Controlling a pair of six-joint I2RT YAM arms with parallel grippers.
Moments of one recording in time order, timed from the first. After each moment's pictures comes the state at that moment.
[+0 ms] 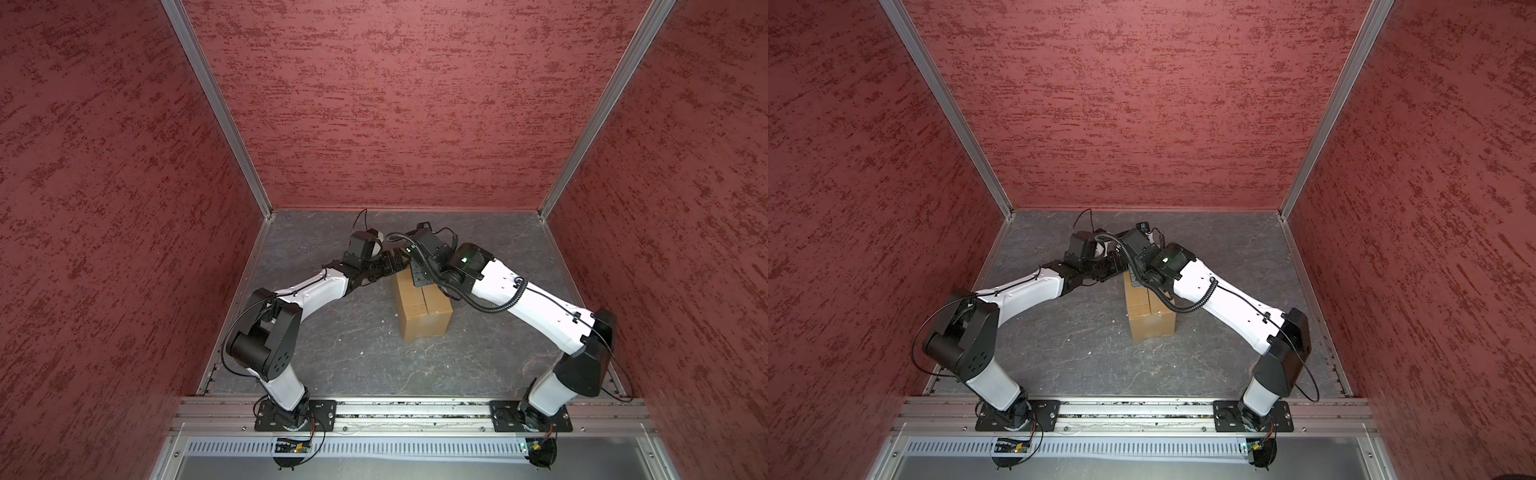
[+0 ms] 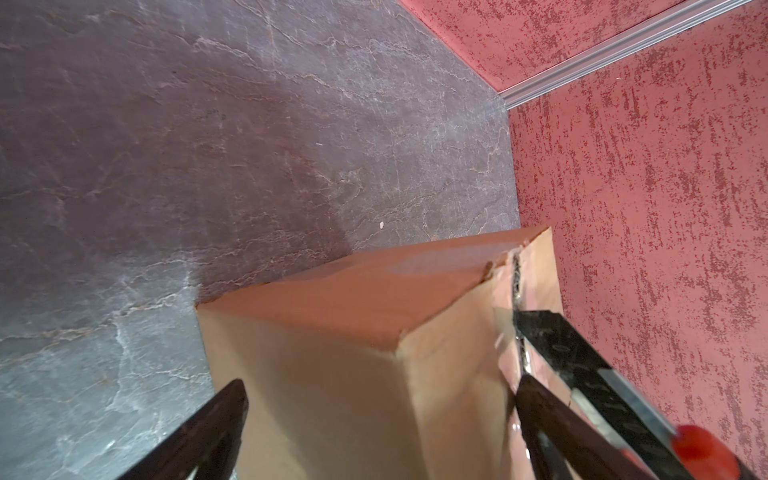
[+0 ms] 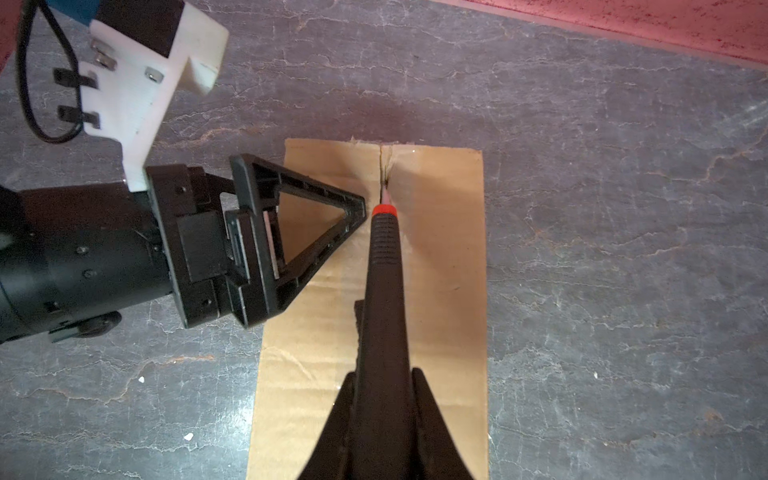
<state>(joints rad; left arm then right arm) -0.47 1.67 1.05 -0.02 0.37 -0.77 0.87 1.65 1.66 -1.01 0.38 0.56</state>
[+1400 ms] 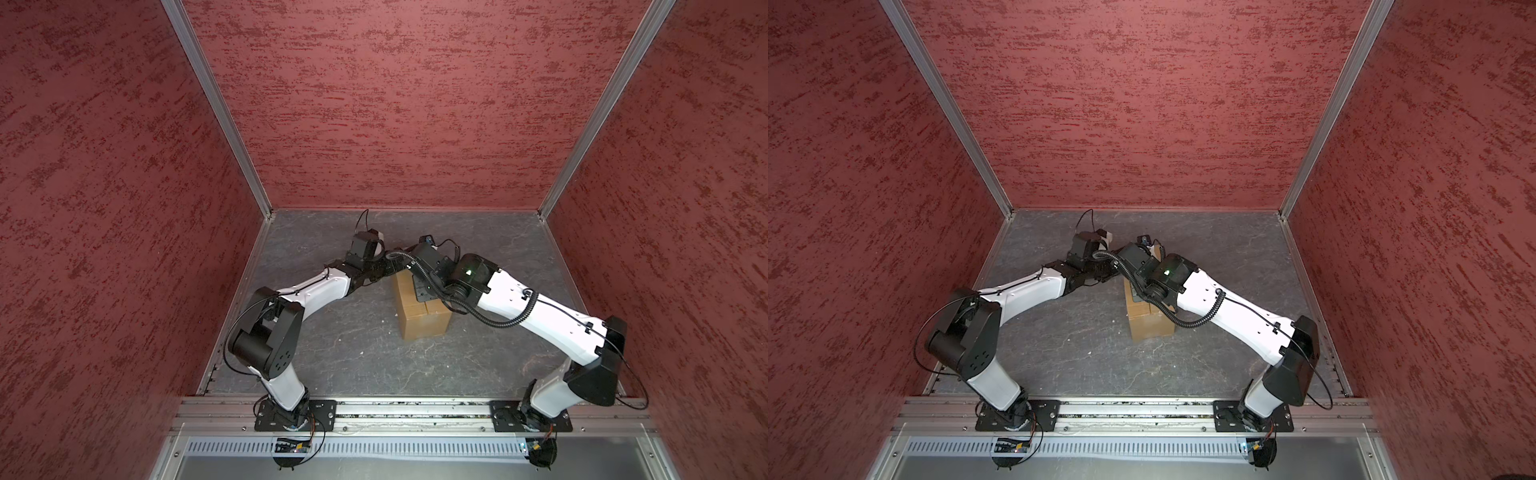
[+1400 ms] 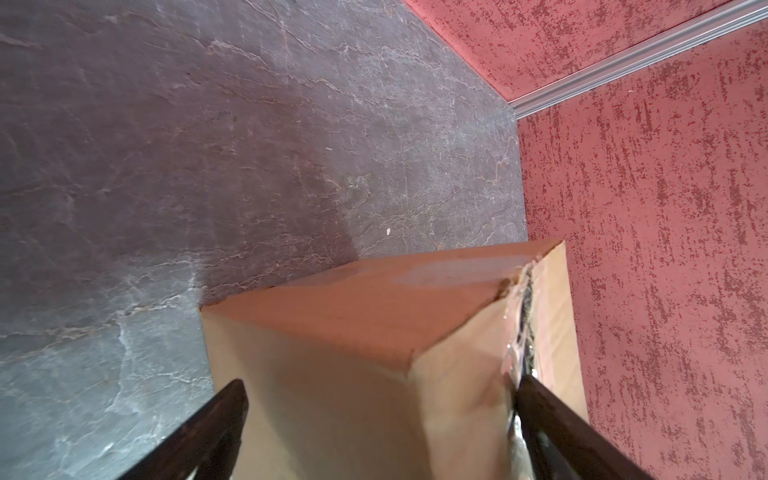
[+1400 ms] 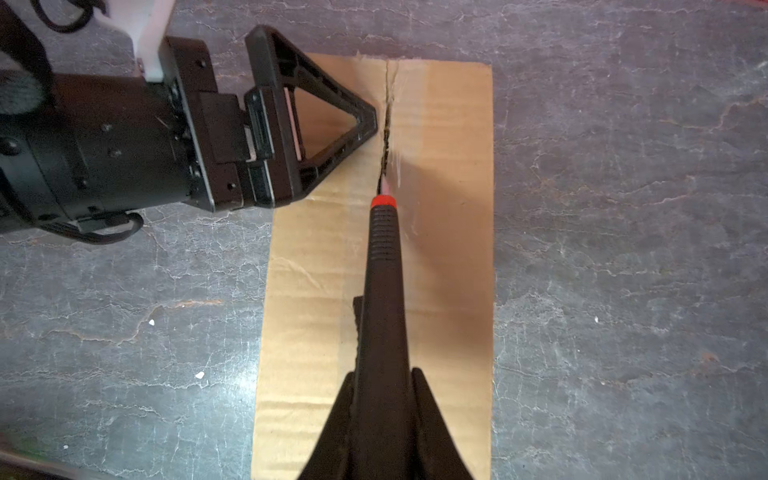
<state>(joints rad) -0.48 1.68 1.06 -0.03 0.32 -0.80 0.96 1.58 1.61 -1.10 0.37 0.66</state>
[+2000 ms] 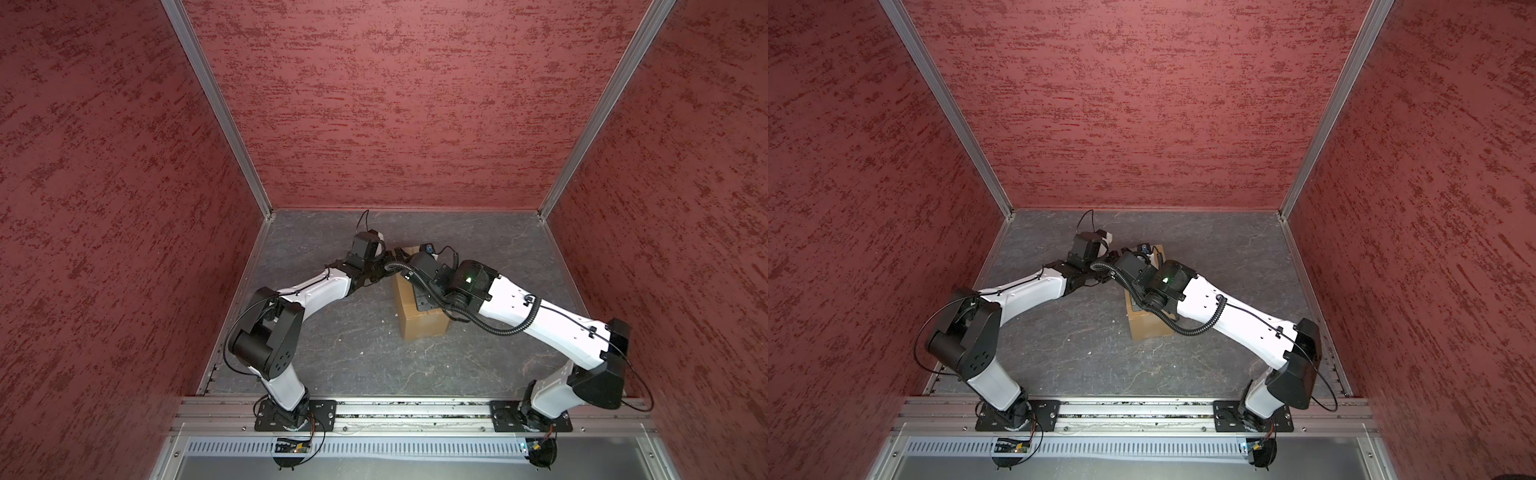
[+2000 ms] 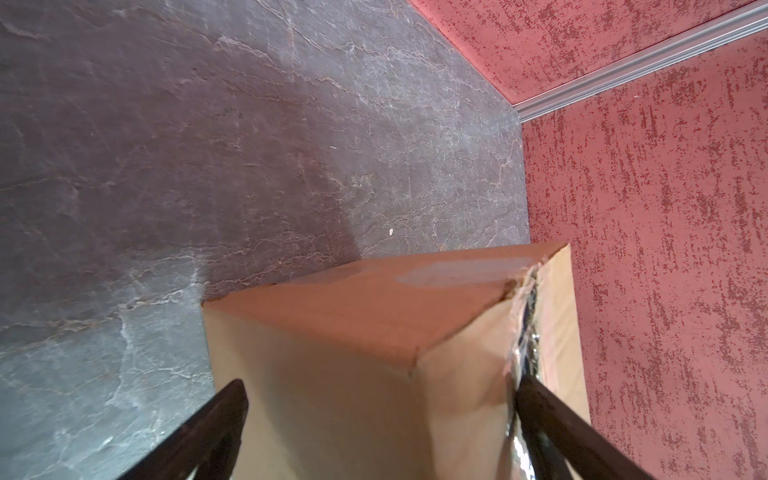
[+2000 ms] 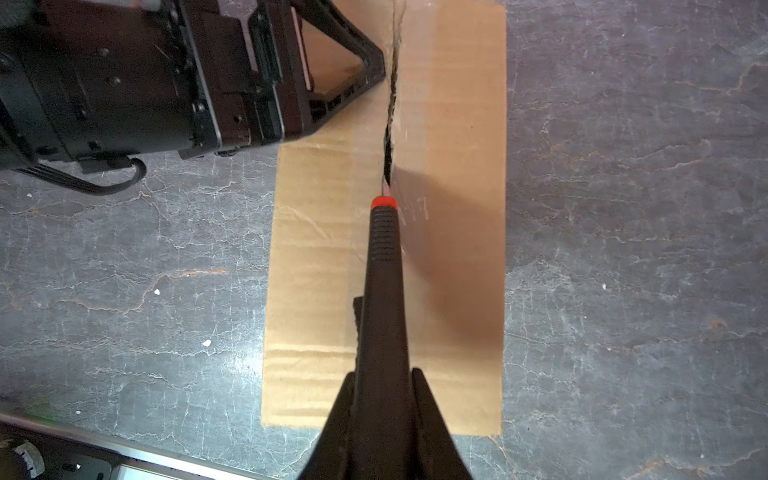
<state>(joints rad) -0.48 1.68 1.06 -0.03 0.30 -0.81 1.01 1.57 1.59 -1.16 0.36 0.73</state>
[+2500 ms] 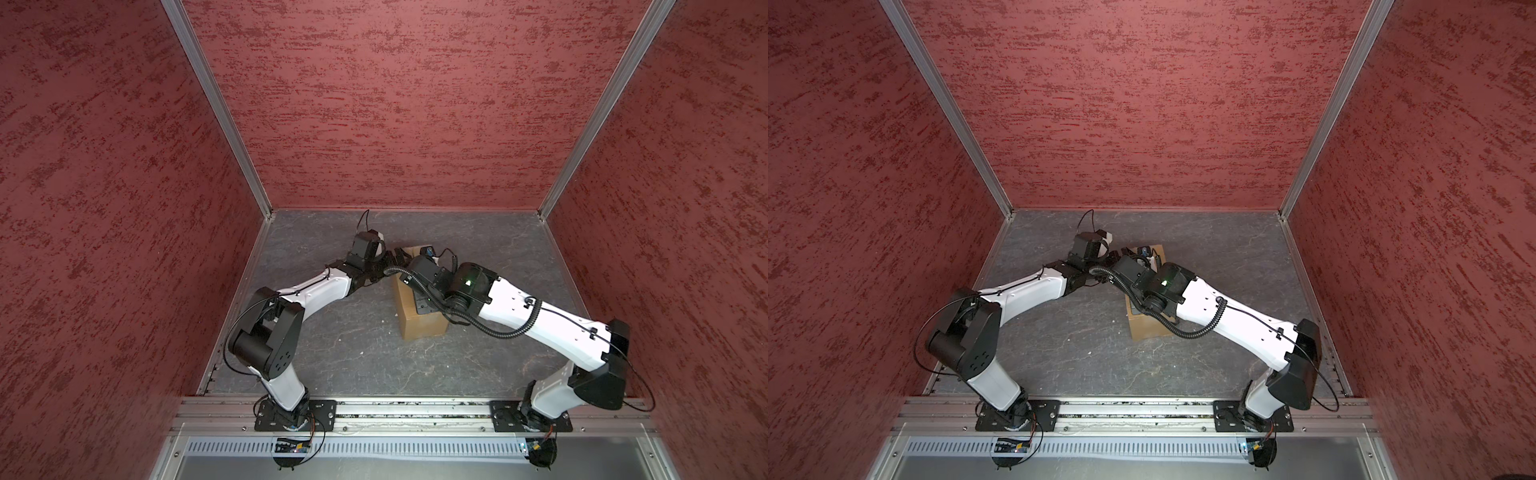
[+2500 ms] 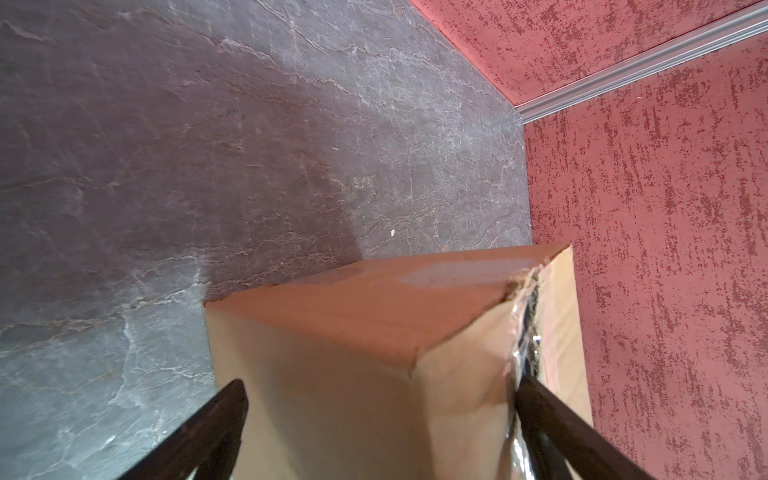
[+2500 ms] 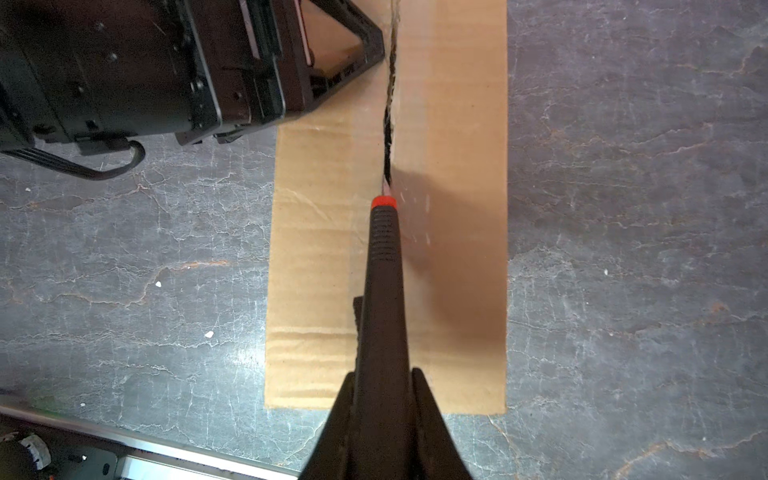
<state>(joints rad) -0.48 1.68 1.07 -0.04 0.29 -0.81 1.03 1.56 1.59 -1.19 0.36 0.77</state>
